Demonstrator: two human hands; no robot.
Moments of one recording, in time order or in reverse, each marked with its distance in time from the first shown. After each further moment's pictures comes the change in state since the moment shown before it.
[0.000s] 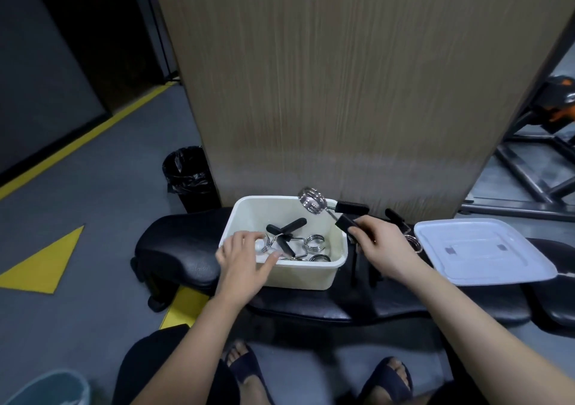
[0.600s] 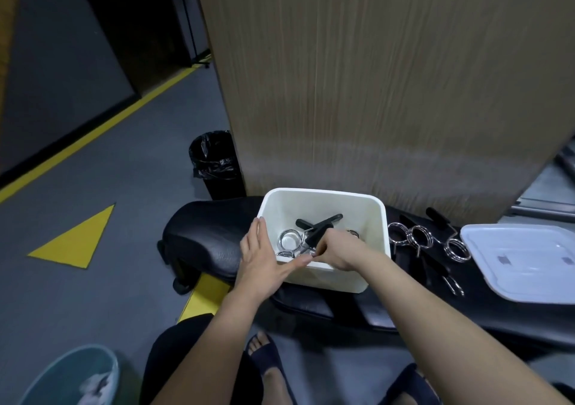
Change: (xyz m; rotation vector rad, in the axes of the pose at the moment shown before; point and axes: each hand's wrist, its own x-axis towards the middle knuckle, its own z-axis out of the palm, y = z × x) left_hand 0.008 -0.024 -0.005 -0.126 -0.195 -0.244; right_hand 0.065 -0.058 0.122 -0.257 -0.619 0.082
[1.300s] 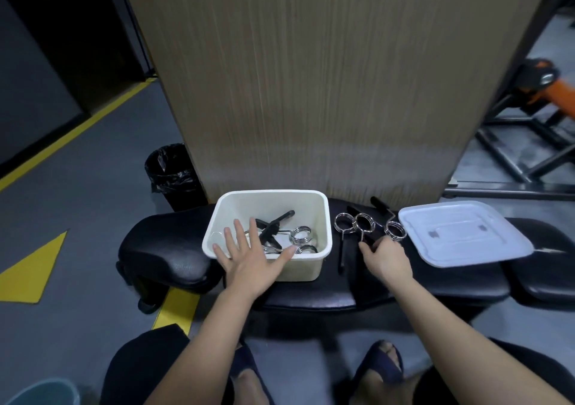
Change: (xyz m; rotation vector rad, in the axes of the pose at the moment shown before) left_hand -0.021 0.073 0.027 0.247 -0.062 -0.030; right_hand -0.093 0.151 0.017 0.371 0.562 0.668
